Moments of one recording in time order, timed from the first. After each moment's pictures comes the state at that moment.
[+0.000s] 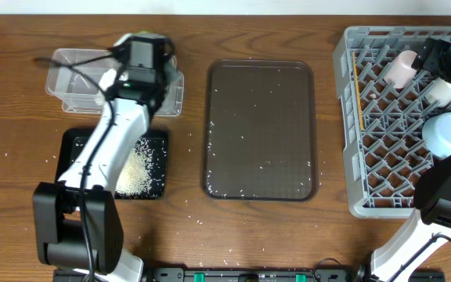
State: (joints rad) left arm -0.14 1.71 1.30 -0.39 -0.25 -0.89; right arm -0.30 2.02 1.99 -1.09 0.23 0.22
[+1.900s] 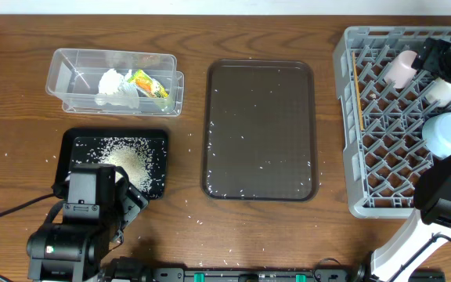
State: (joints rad) left arm -0.08 0.76 0.97 -1.40 -0.11 -0.84; right arm -0.30 2.02 1.99 -1.09 0.23 0.22
